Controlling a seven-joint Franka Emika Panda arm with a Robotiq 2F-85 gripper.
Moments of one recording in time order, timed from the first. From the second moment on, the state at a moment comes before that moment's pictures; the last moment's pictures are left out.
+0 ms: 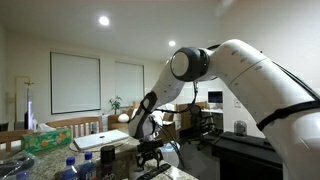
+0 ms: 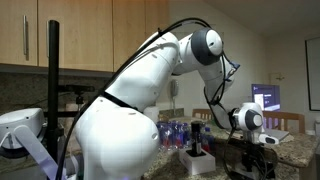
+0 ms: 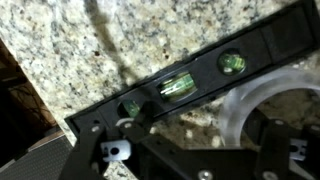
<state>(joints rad) 0.03 0.63 -0.13 -1.83 -0.02 2.33 0.47</state>
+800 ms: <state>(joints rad) 0.03 0.63 -0.11 -1.81 -0.01 2.33 0.44</state>
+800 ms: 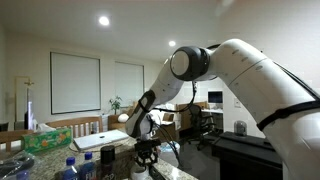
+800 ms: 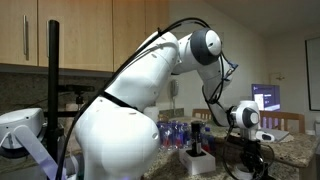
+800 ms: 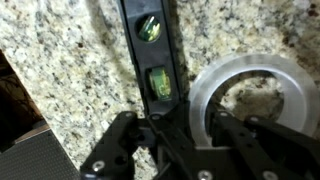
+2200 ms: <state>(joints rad) 0.07 0.03 -0.02 -2.01 0.04 2.12 0.34</state>
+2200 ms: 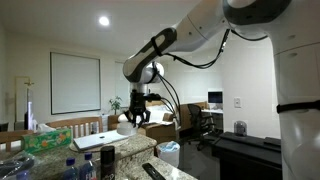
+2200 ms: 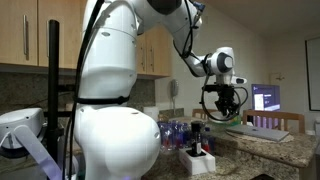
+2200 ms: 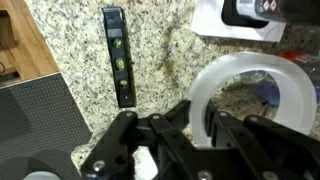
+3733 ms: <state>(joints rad) 0.16 0.07 0.12 -1.97 0.09 1.98 0.43</state>
